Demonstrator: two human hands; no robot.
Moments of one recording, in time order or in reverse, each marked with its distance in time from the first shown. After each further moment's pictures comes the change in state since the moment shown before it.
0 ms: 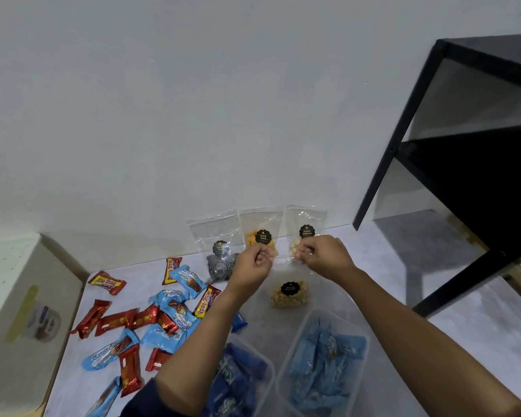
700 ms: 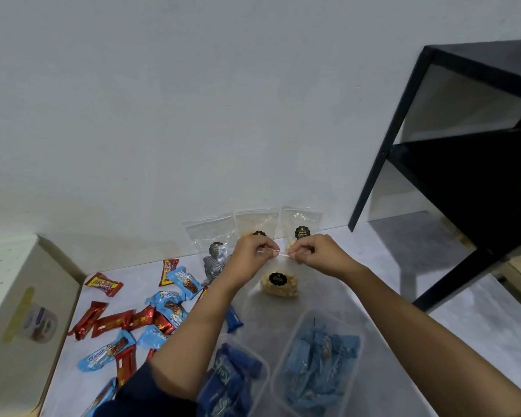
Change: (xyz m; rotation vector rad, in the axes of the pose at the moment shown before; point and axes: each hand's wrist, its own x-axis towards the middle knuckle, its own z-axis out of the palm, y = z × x) left_hand 0.018 0.024 -0.007 0.249 -0.053 0.134; right_hand -0.004 -0.004 -0.013 0.287 -0.087 -0.030
